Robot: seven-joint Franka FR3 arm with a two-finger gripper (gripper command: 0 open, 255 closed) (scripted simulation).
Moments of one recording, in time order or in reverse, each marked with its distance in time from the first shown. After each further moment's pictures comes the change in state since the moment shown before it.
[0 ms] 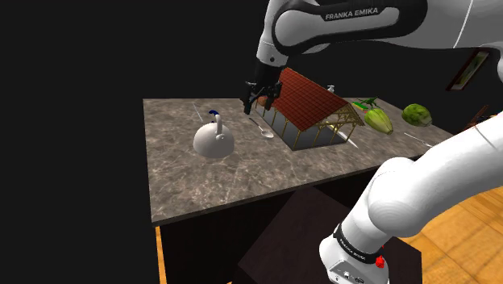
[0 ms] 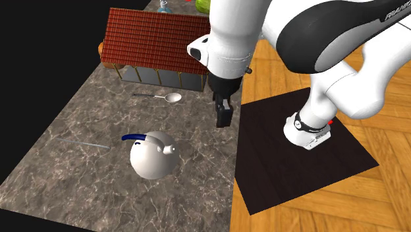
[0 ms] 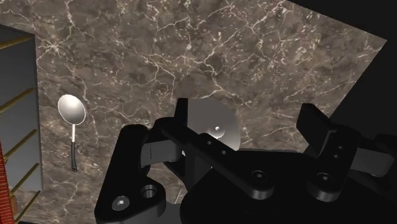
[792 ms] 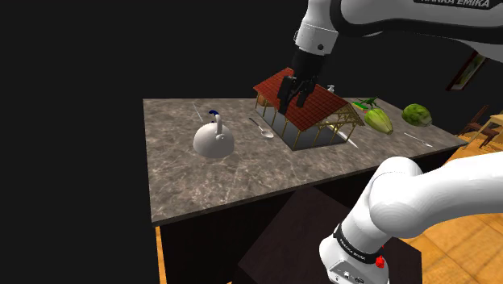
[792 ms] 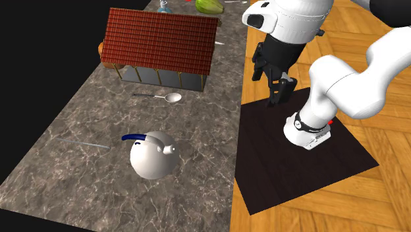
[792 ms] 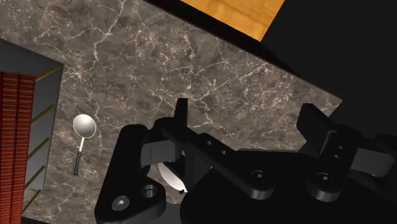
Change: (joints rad) arm 0.037 -0.350 -0.005 -0.101 -0.003 -0.272 -0.090
